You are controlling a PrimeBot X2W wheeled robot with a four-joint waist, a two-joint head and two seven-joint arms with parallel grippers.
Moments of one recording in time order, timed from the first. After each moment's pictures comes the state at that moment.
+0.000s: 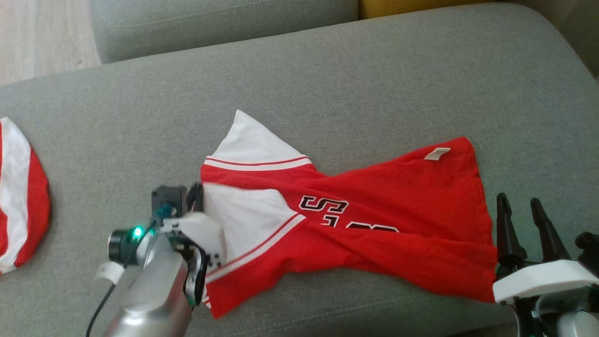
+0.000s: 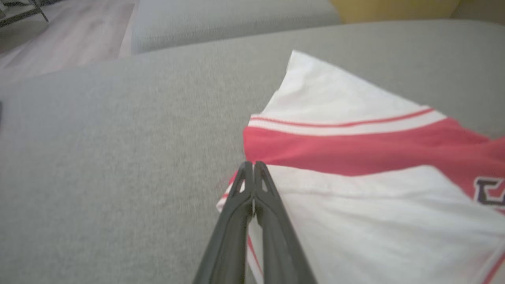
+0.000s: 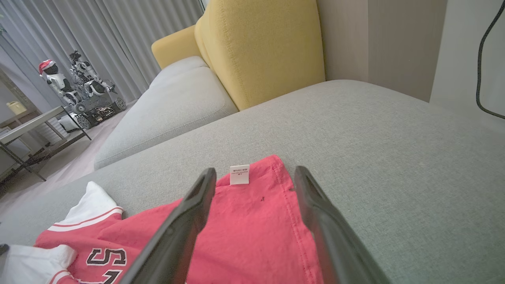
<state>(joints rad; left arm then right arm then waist) -0.46 0.07 -0.47 0.89 -0.34 0.16 -0.25 0.07 -0.04 -0.11 0.05 0.35 0.13 0.02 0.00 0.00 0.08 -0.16</state>
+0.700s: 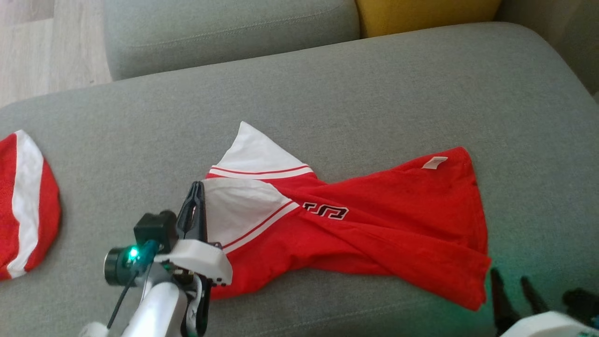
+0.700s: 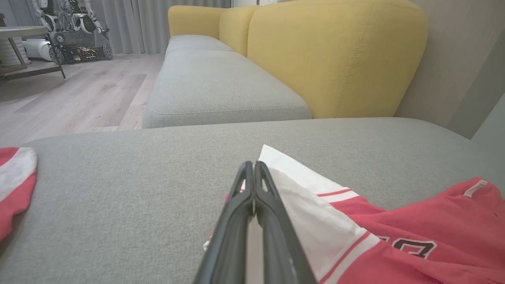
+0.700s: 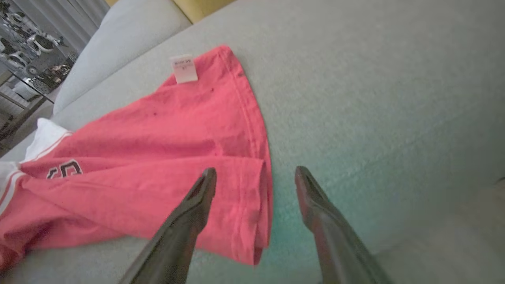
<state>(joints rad) -0.18 0.09 -0.36 0.35 -0.28 0.20 -0.25 0.19 -0.04 -0.15 0.18 0.40 0.13 0.10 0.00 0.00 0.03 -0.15</state>
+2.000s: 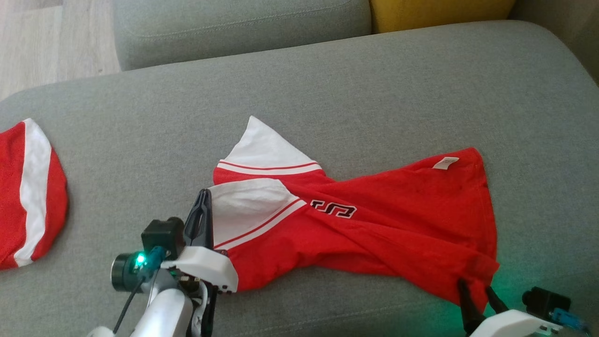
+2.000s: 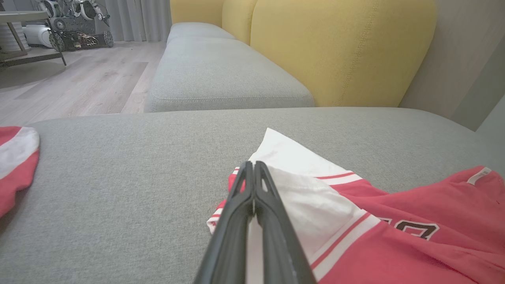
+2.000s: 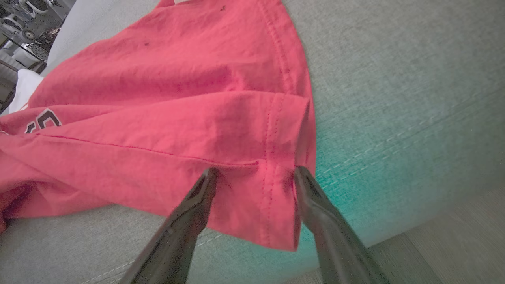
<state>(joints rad) -0.16 0.08 -0.38 0.35 -0.28 0.19 -0.25 0.09 -0.04 -0.04 0.48 0.42 0.13 0.04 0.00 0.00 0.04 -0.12</state>
